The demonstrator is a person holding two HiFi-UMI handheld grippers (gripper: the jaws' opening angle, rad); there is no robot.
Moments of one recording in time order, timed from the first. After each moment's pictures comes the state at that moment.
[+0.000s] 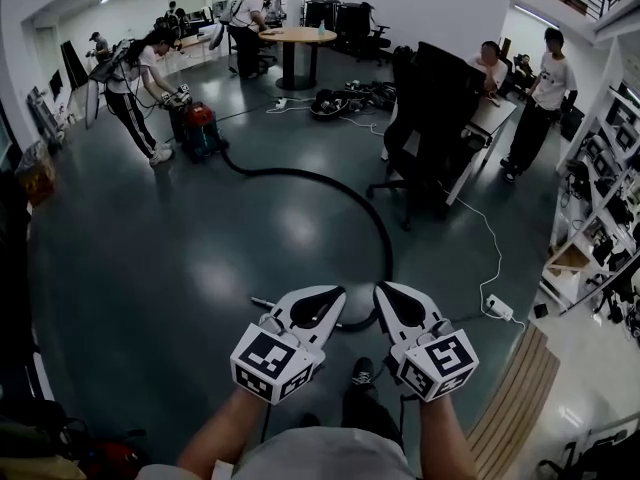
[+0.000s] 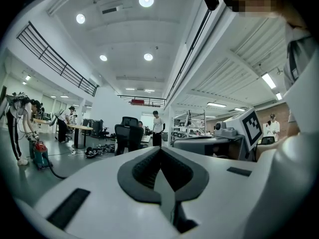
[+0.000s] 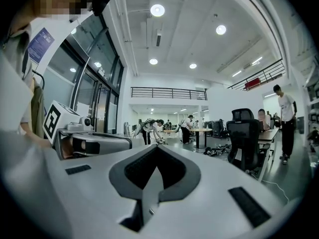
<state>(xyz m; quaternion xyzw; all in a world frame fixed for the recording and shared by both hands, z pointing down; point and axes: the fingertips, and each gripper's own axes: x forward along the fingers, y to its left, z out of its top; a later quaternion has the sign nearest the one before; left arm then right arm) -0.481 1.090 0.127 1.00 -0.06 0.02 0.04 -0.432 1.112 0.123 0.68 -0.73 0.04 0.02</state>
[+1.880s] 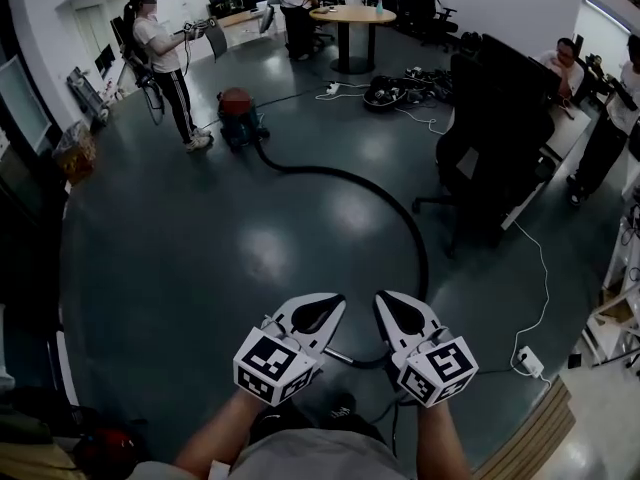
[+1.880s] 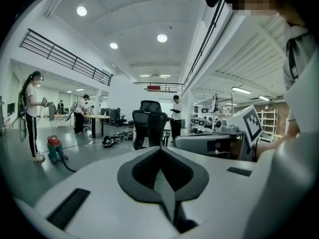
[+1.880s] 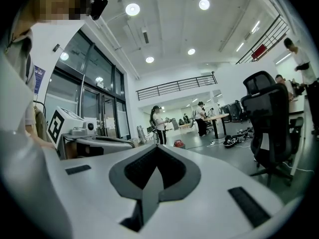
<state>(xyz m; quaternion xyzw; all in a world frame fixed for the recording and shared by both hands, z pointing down) -0.253 0.882 0.183 0.98 -0.16 0.10 0.06 -0.202 0.897 0.181 0.59 -0.80 0.11 -0.04</state>
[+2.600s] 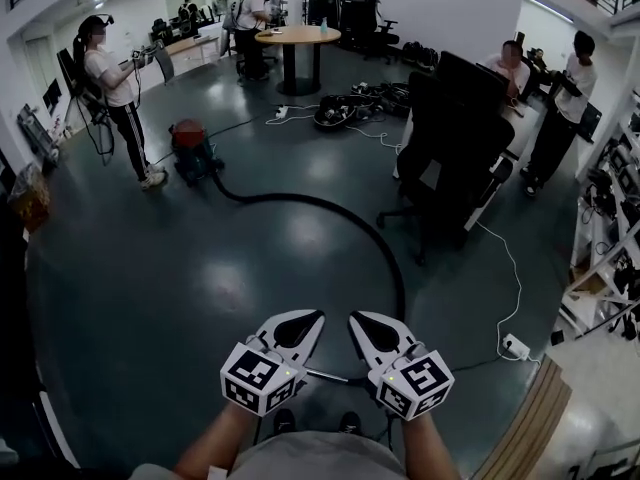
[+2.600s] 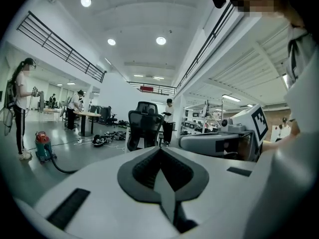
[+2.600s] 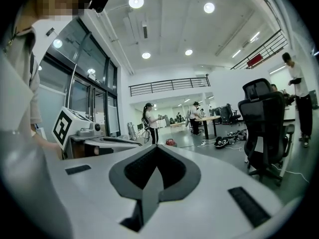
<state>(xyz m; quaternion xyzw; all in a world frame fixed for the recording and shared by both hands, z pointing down) -0.312 0.810 0.183 0.99 -0.09 0.09 0.08 -0.276 0.840 0.170 0.64 -0.76 0.11 -0.01</state>
